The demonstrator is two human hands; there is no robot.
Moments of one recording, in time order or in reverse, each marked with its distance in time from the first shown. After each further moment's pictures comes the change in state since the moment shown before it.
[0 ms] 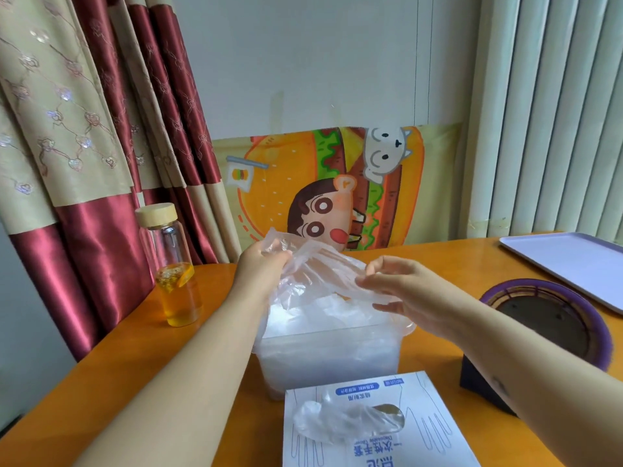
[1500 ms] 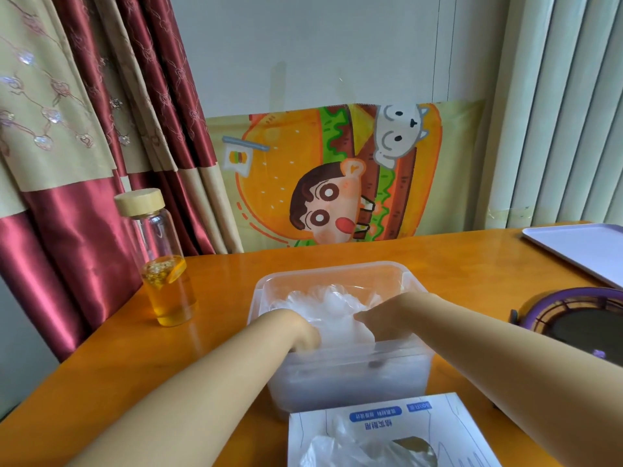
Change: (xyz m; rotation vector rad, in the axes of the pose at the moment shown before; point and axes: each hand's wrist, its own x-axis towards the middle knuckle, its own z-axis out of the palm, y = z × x) left_hand 0.034 -0.066 0.039 1.535 -0.867 -0.187; right_hand 0.108 0.060 0.021 -1.510 -0.605 0.334
